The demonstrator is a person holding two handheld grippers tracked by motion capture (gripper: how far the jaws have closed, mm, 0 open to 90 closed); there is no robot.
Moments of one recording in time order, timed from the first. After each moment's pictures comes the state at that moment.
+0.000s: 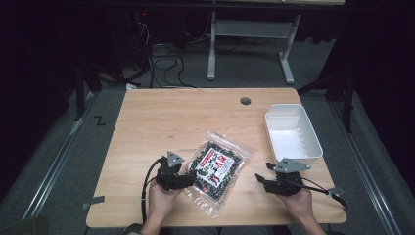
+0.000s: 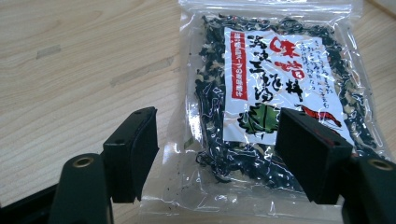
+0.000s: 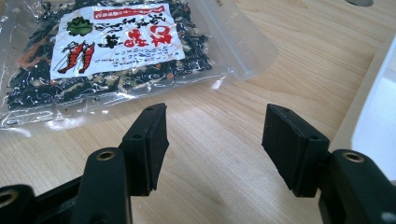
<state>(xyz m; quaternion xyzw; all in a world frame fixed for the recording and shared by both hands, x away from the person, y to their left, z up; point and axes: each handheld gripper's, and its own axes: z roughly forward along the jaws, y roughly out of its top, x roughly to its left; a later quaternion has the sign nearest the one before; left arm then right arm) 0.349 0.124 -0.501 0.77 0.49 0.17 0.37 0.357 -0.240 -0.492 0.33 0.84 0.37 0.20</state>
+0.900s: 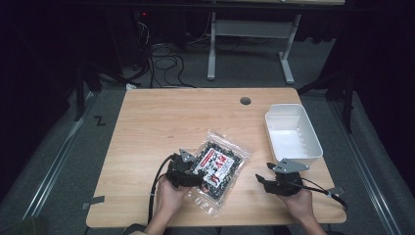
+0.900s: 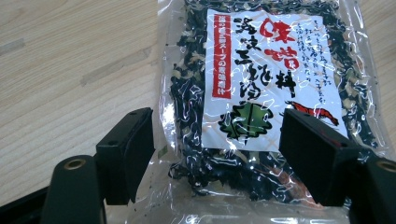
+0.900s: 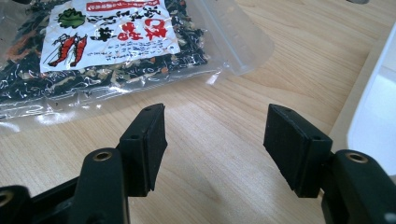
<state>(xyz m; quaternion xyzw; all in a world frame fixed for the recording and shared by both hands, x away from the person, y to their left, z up) 0.364 0.095 -0.499 0.80 0.49 0.15 0.32 0.357 -0.240 -0.495 0.33 0.85 0.36 0.21</state>
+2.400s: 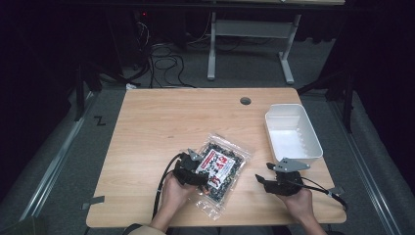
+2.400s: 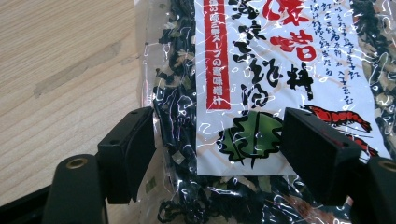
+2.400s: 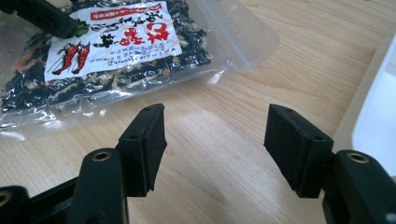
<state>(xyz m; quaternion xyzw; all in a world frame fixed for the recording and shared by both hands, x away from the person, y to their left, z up) 0.379 0.081 -0.519 0.83 0.46 0.13 0.30 0.357 -0.241 -0.492 0.34 0.84 0.37 0.19</state>
